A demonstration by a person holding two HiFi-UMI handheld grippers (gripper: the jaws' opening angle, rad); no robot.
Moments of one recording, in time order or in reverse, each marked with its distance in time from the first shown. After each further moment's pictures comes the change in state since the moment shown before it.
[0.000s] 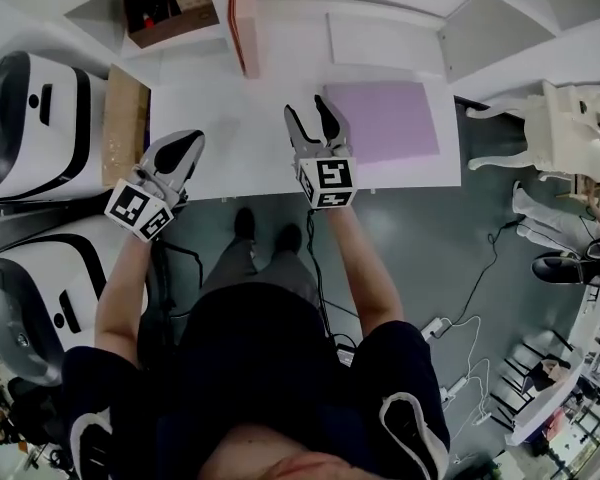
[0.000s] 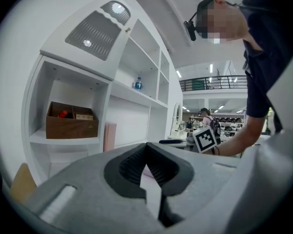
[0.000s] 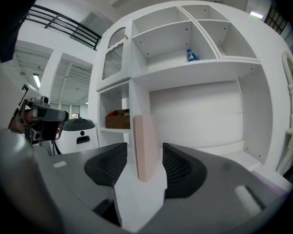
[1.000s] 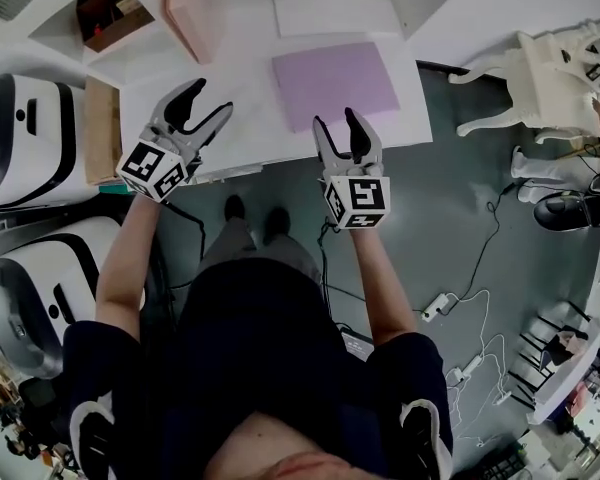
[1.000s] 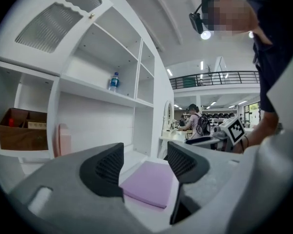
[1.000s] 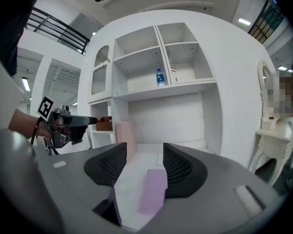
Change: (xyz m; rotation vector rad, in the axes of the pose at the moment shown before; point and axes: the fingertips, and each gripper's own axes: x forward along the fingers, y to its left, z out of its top) left arm 0.117 -0.117 0.029 0.088 0.003 -0.080; right arm -0.198 -0.106 0.019 0.058 0.009 -0.147
